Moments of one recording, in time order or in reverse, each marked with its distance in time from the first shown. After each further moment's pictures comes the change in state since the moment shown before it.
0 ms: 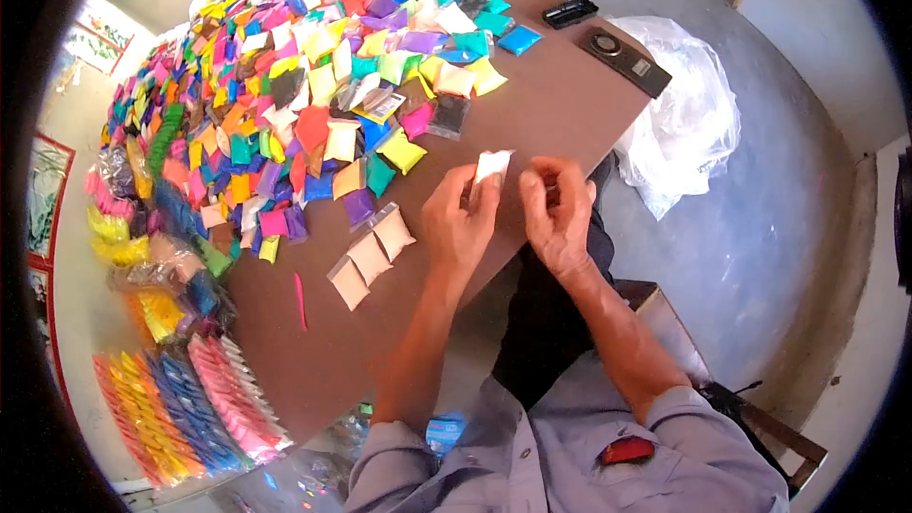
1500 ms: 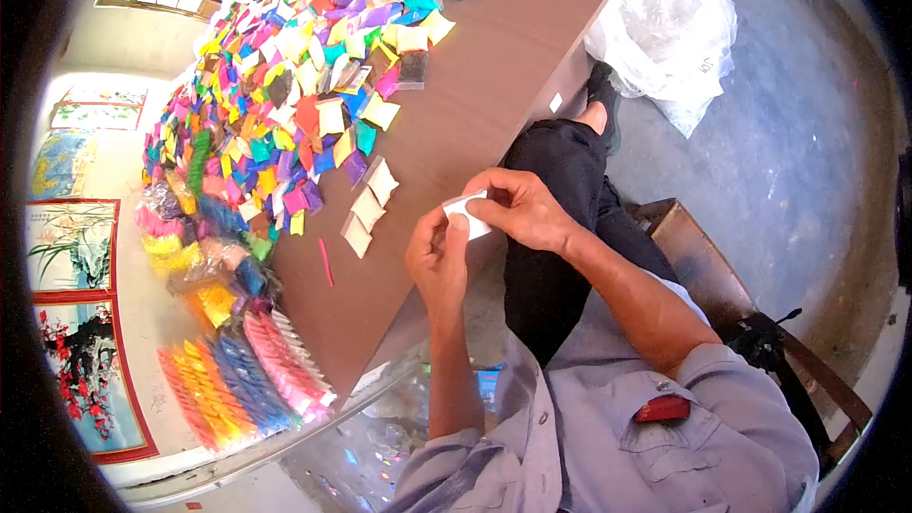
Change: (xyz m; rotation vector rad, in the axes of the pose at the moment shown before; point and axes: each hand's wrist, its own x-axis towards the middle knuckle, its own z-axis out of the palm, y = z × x) left_hand -0.132 0.057 -0.034 -0.264 0.058 -0.373; right_hand -0.074 -0.010 -0.046 0.652 -0.654 0.472
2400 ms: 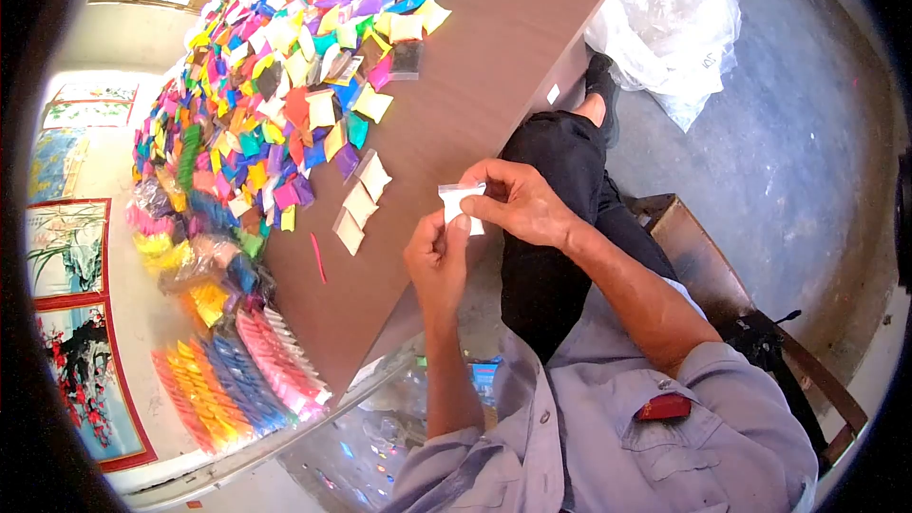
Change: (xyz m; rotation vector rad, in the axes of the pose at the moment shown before) left_hand -0.001 -0.006 -0.012 0.190 -0.118 -0.091; right_hand 0.005 0.001 -0.002 0.011 0.026 -0.001
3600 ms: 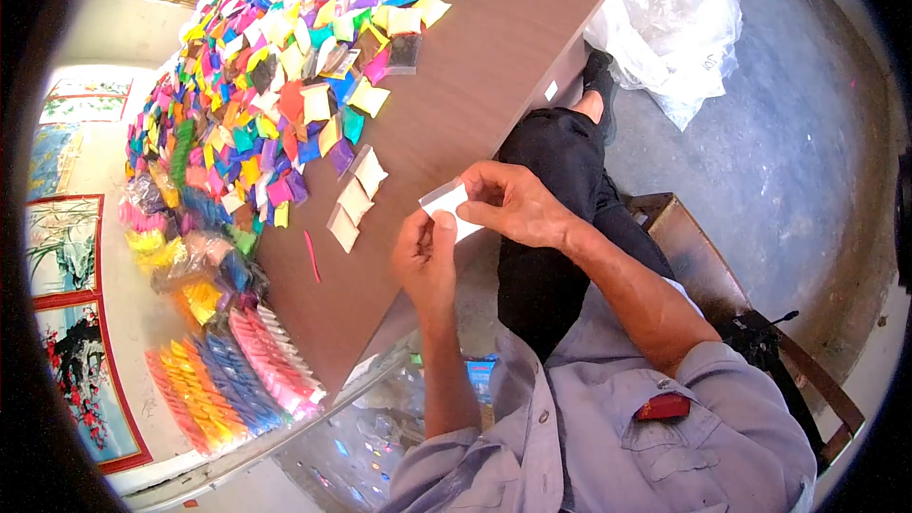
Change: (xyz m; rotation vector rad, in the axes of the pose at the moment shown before) left_hand 0.000 -0.001 0.003 -0.168 0.155 0.056; right_hand 0.001 -0.002 0.001 -0.075 -0.079 0.064
